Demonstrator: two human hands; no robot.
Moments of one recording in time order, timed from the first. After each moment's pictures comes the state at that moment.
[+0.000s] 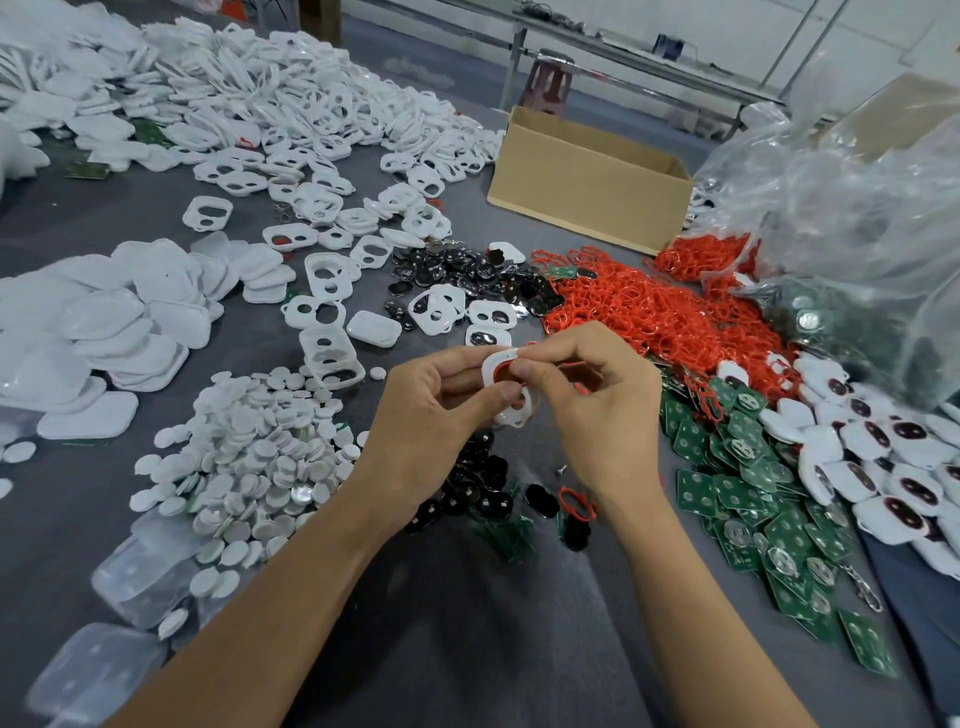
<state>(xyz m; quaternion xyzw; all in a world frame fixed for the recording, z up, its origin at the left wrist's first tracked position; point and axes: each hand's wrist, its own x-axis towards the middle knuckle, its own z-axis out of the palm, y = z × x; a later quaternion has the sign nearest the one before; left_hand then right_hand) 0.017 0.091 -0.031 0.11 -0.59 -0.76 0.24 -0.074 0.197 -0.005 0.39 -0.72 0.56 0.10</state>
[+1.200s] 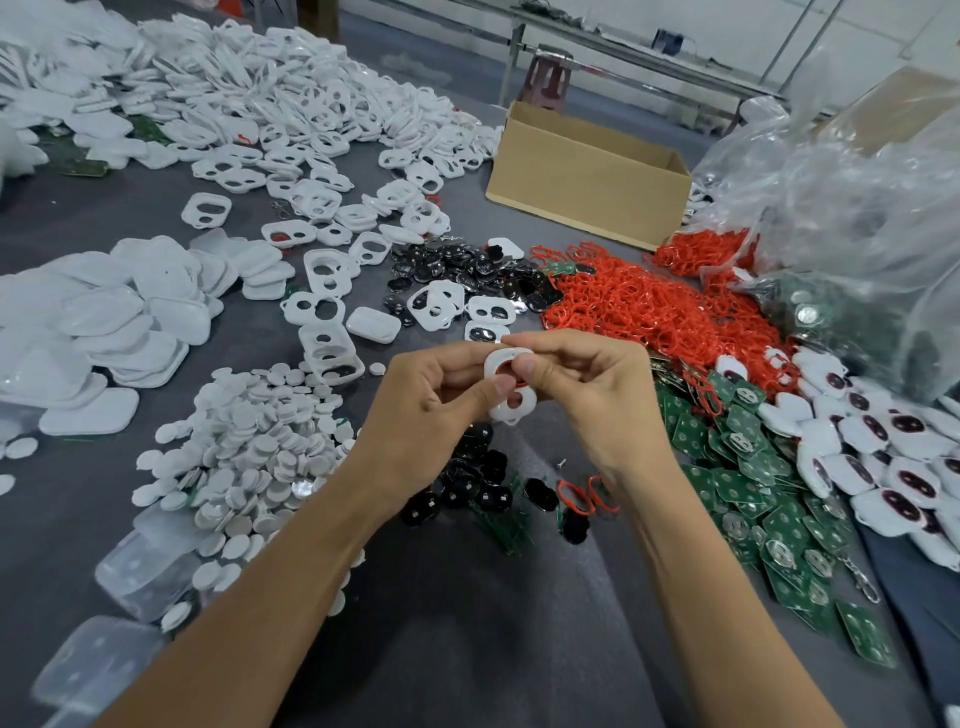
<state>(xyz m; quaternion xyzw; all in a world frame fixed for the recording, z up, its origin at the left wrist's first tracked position) 0.021 0.087 -0.027 0.07 -0.64 -0.73 0.24 -0.080 0.202 0.003 0.36 -0.68 0.63 -0.14</state>
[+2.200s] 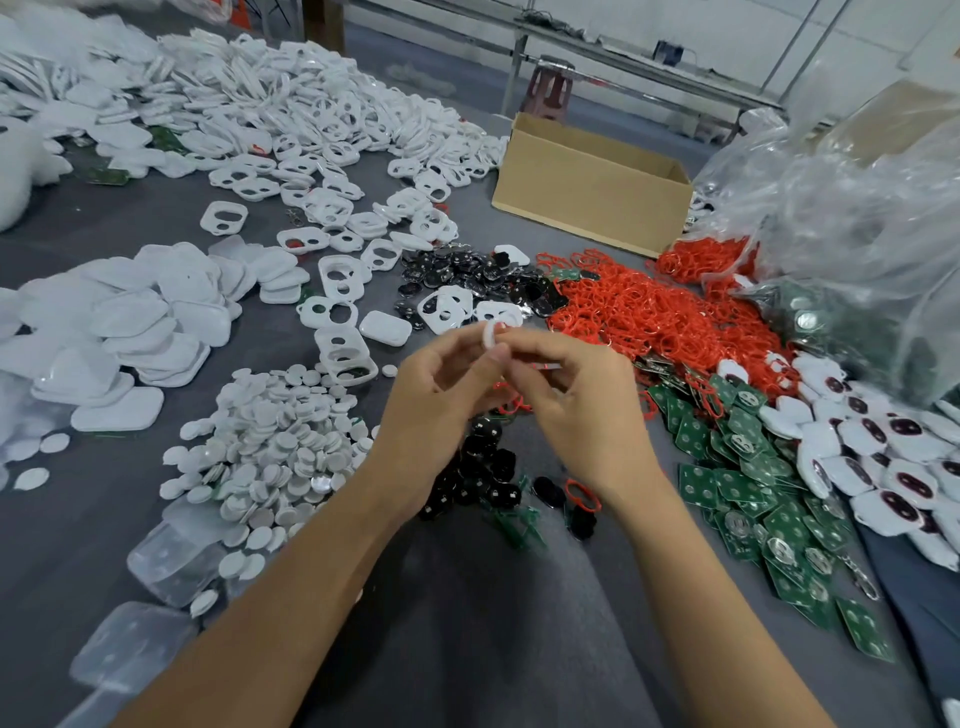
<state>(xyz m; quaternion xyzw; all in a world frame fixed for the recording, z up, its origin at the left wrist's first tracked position) 0.015 0.090 -0.030 0.12 -0.53 -0.80 0.27 -0.061 0.192 0.008 0.42 -0.79 0.44 0.02</state>
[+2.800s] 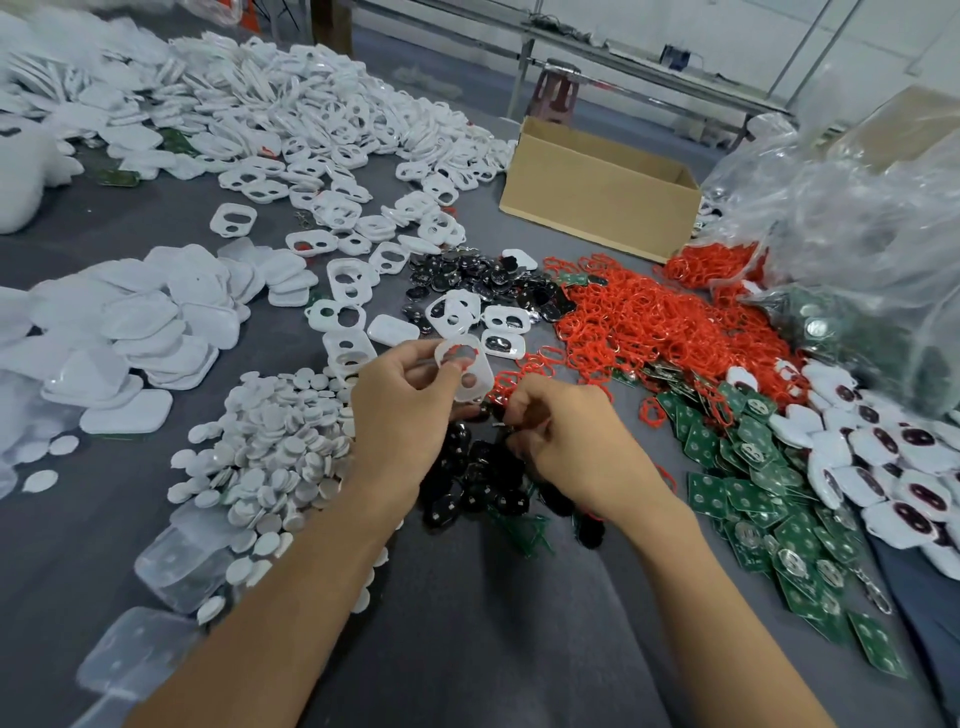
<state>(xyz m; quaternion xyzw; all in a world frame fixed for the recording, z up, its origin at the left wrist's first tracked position) 0.013 0.075 -0.038 0.30 -0.54 -0.71 0.34 -0.077 0.197 -0.018 0.45 -0.86 0.24 -0.04</state>
